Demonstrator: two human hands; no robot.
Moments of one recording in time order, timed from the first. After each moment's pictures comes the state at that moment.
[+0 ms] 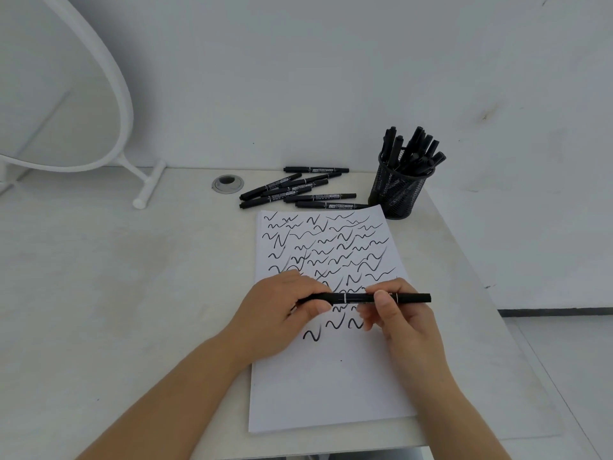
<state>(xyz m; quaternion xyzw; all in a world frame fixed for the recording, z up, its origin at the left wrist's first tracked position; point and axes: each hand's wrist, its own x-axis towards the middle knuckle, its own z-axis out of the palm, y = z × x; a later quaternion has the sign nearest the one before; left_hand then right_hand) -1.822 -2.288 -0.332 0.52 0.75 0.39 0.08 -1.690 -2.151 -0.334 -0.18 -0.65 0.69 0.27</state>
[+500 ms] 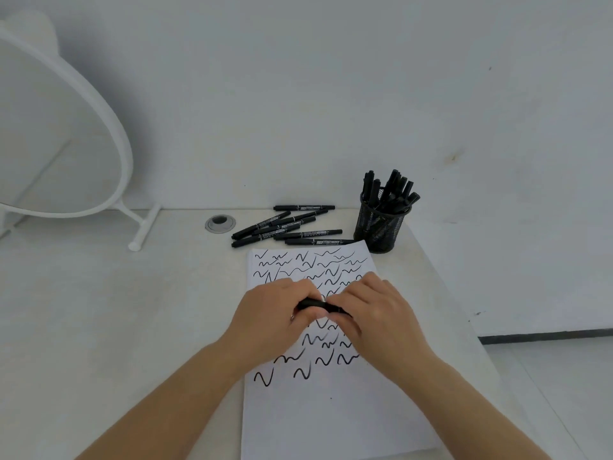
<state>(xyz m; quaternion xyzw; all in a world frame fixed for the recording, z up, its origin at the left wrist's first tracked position) -1.840 -2.267 -0.310 0.51 0.81 0.30 0.00 -1.720 -2.125 -0.295 0.01 -0.96 0.02 0.28</state>
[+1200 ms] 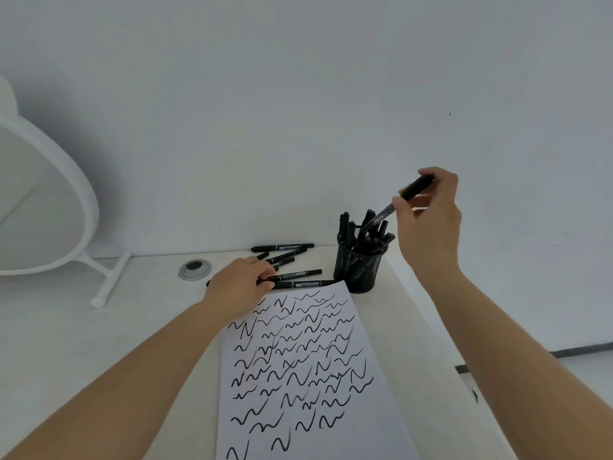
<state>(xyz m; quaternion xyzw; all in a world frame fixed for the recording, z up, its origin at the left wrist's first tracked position) -1.965 -2.201 -0.309 0.43 0.88 0.20 -0.01 -1.780 -2.013 -0.198 -0.23 -0.76 0.33 0.52</state>
